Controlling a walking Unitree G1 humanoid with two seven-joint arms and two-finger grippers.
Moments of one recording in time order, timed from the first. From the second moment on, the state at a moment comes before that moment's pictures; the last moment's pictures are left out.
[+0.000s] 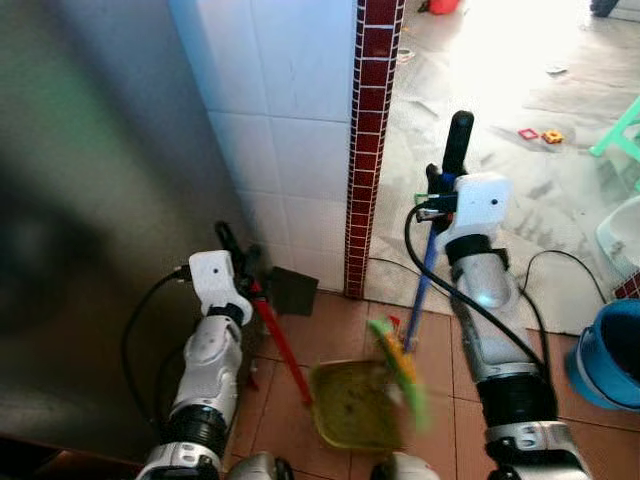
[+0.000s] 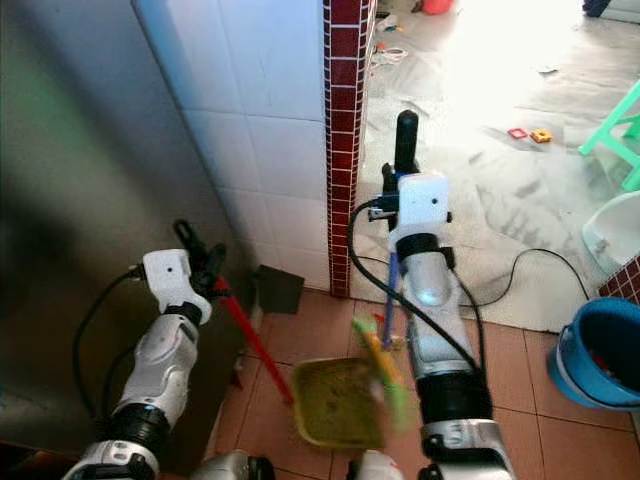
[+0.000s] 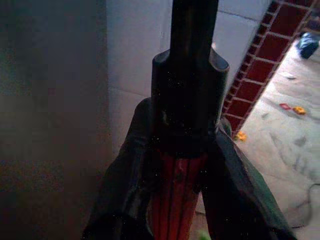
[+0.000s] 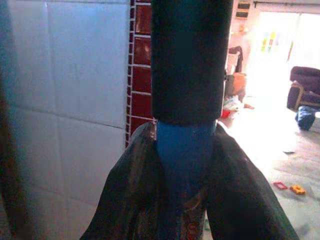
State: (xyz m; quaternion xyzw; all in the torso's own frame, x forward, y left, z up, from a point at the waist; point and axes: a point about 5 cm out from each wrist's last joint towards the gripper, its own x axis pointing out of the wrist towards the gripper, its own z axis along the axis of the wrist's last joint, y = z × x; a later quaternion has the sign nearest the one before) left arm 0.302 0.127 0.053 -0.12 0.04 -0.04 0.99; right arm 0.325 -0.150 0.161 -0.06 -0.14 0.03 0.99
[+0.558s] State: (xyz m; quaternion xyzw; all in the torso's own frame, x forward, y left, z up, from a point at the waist) left arm 0.290 0.123 0.051 -0.08 0.07 -0.03 0.99; right arm 0.332 -0.150 0.163 0.00 -0.11 0.03 0.99
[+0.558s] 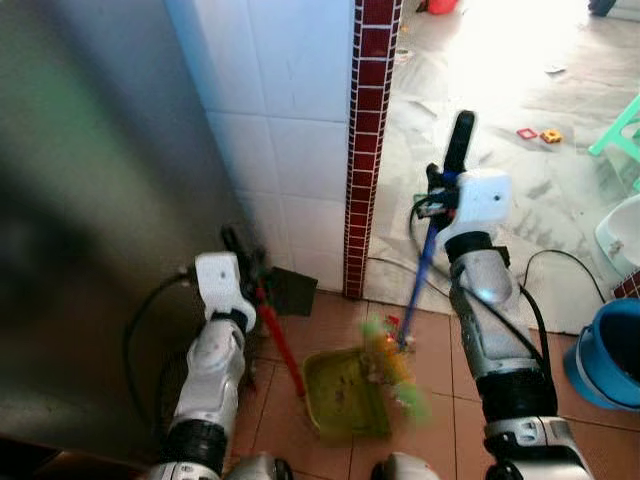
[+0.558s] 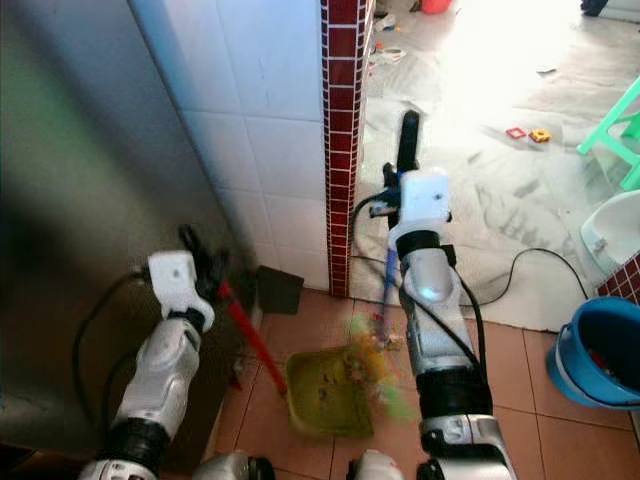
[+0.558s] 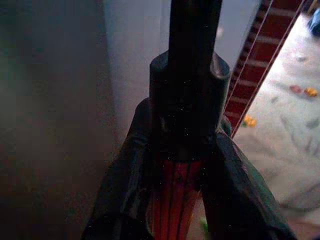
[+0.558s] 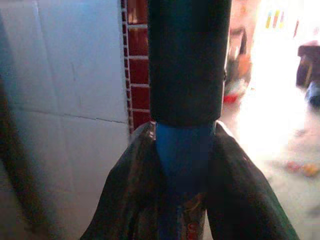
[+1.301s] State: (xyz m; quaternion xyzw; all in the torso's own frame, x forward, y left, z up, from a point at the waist) left arm 0.308 0.110 0.050 -0.04 0.12 -0.05 0.99; right arm 0.345 -0.174 0.231 -0.11 -0.24 0.03 0.96
